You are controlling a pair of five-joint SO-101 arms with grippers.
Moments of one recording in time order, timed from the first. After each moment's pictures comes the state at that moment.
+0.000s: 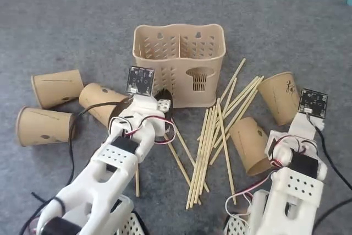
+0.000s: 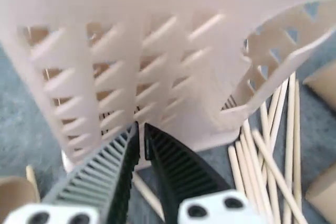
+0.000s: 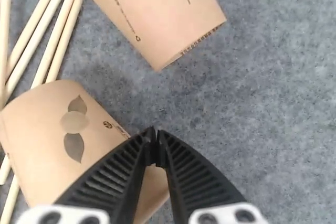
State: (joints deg) left arm 15.3 -33.1 75.2 4.4 16.4; right arm 18.4 -61.8 72.0 58.3 4.0
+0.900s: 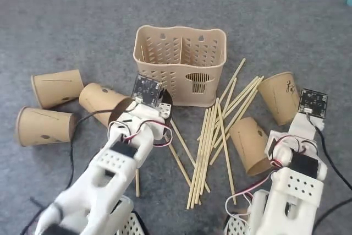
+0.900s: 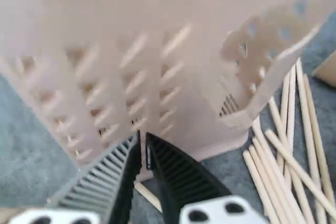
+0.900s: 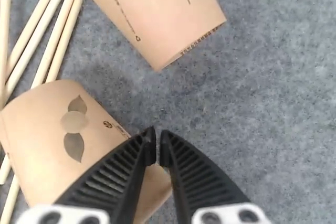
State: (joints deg) left arm 15.2 -34.8 79.3 -0.8 5.9; right arm 18.4 -61.9 71.7 59.2 4.1
